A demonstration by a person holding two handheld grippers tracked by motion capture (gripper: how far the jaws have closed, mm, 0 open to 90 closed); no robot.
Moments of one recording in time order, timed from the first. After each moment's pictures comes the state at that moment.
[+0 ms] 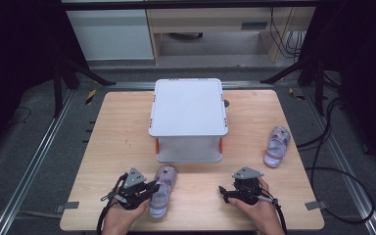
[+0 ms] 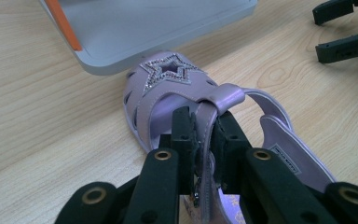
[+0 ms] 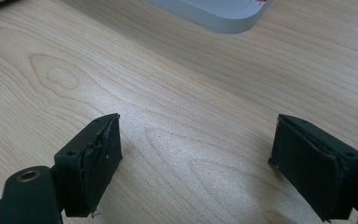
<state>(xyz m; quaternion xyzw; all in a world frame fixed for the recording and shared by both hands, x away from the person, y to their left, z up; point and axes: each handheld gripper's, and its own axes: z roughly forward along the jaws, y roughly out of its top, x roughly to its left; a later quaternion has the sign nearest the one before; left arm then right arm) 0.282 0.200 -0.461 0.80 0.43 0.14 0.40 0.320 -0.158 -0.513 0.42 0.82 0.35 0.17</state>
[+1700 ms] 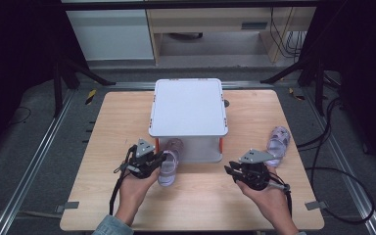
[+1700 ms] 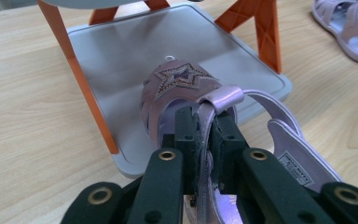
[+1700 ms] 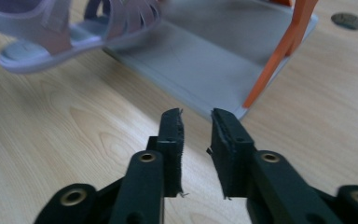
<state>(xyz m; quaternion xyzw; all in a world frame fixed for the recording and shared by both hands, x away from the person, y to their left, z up) 0.349 0.171 -0.430 0.77 0.45 0.20 0.41 0.328 -0.163 -0.423 0.38 0.82 0.41 0.16</state>
